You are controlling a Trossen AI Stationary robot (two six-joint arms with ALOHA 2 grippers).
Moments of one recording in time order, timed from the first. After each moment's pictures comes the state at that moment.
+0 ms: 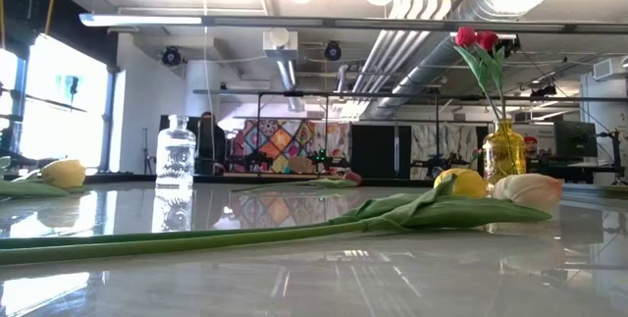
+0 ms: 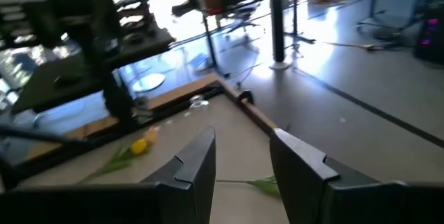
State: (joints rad) left arm 0.23 1.31 1.32 0.00 0.25 -0.13; right arm -0.54 0.81 1.24 -0.66 -0.14 0.13
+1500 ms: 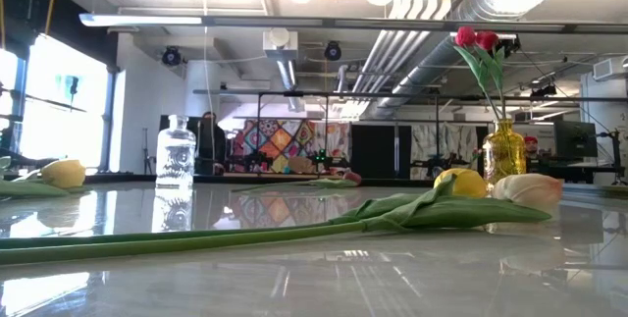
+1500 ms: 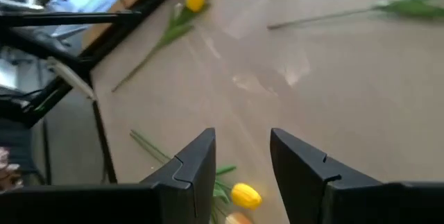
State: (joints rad) left arm 0.23 1.31 1.32 0.00 0.25 -0.13; right arm 0.10 1.18 1.26 -0.83 0.10 0.75
